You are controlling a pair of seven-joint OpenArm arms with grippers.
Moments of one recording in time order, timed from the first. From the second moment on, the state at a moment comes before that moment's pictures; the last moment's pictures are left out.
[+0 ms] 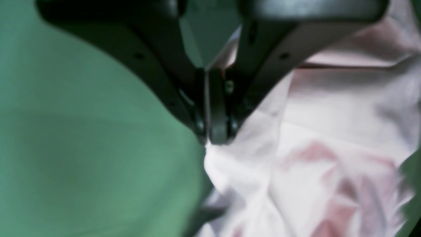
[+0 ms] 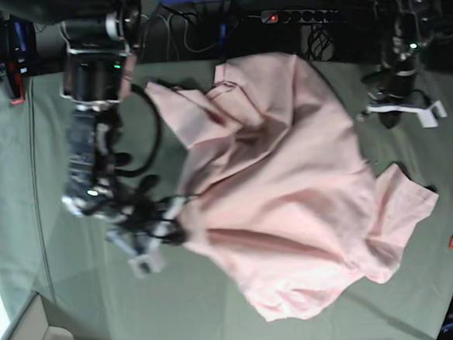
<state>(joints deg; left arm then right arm) 21.8 -9.9 -13.4 91.1 -36.4 6.7 18.8 11.5 -5.2 15.5 75.4 -1.1 39.5 -35.6</state>
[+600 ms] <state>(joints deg) 15.1 -8.9 12.7 90.6 -36.4 7.4 18.8 -4.7 -0.9 31.4 83.2 -0.9 39.6 -35.2</state>
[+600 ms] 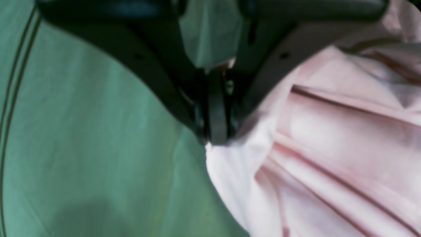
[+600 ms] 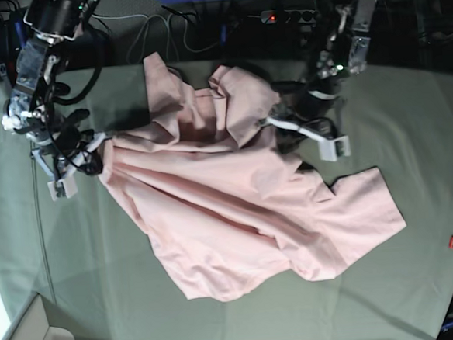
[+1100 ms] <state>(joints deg) 17.3 -9.7 16.0 88.5 -36.8 7.8 19.3 -4.4 0.9 31.2 83.2 -0.7 39.6 -35.5</state>
